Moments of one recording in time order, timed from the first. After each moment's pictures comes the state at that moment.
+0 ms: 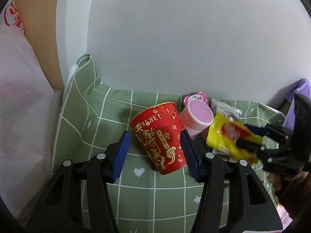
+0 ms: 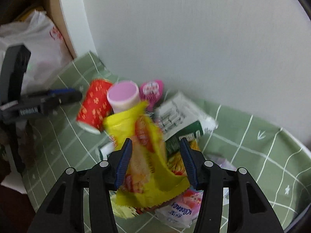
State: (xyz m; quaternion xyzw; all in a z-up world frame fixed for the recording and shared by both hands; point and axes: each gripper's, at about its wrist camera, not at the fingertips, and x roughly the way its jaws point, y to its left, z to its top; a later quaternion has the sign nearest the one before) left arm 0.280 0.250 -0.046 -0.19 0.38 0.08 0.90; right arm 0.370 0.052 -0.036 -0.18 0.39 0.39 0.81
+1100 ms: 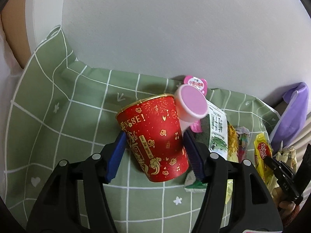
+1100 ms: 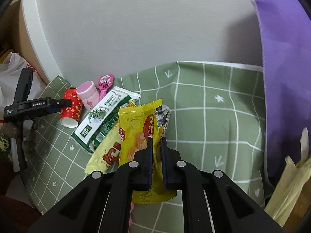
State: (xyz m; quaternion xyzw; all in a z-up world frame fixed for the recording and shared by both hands) left arm 0.305 0.234 -0.057 -0.24 0.44 0.04 0.87; right arm 0.318 -0.089 -0.025 -0.05 0.39 0.25 0.89
